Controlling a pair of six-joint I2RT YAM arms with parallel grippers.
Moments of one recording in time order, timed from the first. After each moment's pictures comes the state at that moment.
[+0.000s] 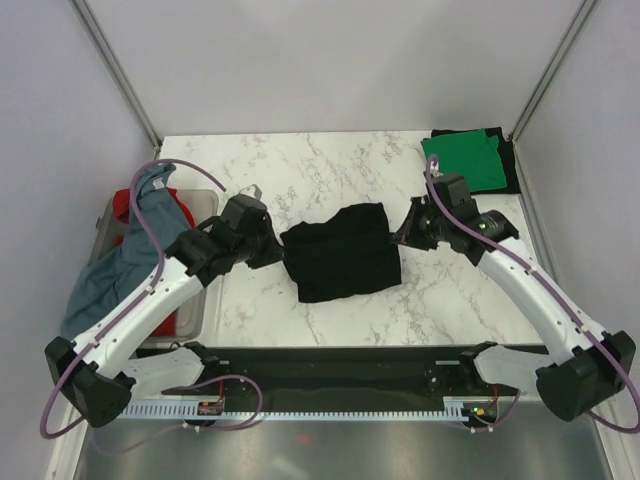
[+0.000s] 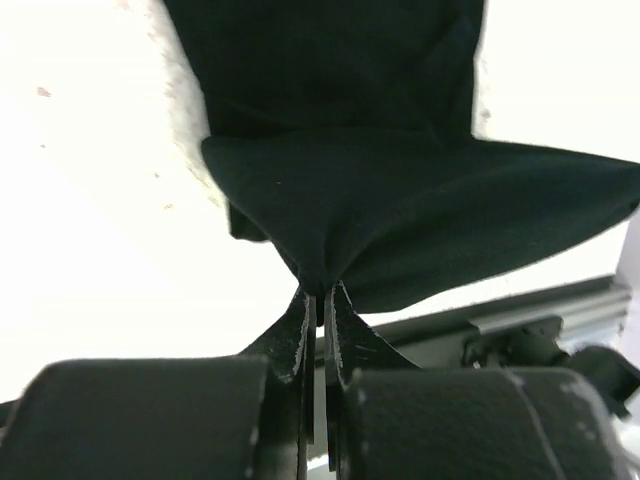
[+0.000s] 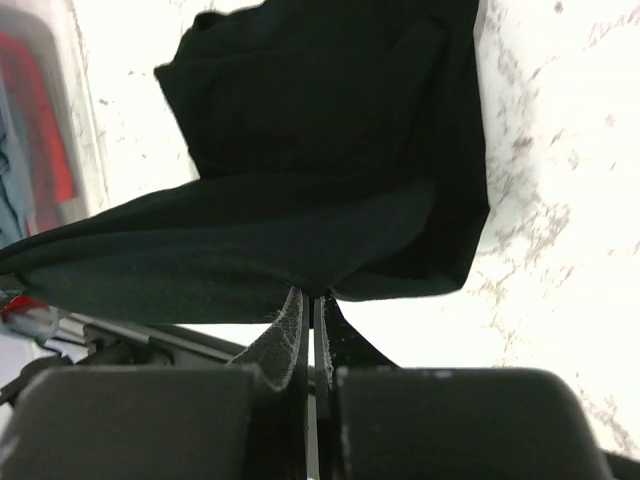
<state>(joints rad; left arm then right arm) -0.67 1.09 1.10 -0.82 -0.09 -0.84 0.44 1.15 1.12 -0.76 -0.11 0.68</state>
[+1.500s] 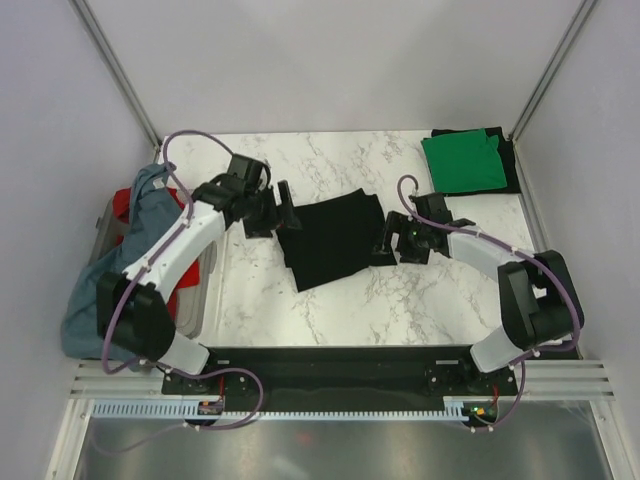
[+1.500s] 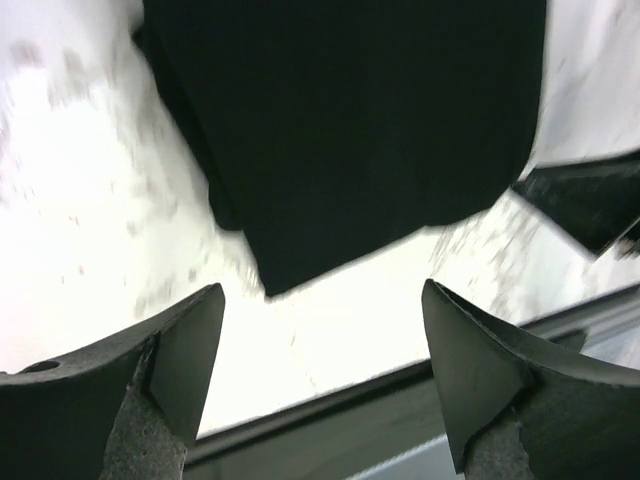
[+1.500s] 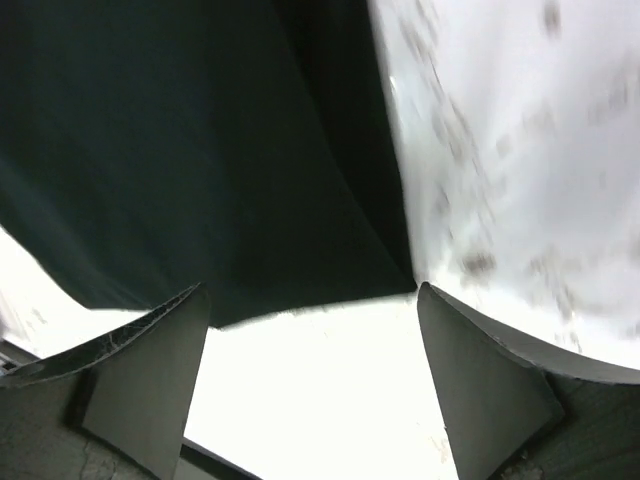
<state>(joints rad) -0.36 1.55 1.37 -0.77 0.19 -0.56 0.29 1.58 0.91 -0.28 -0.28 0.55</state>
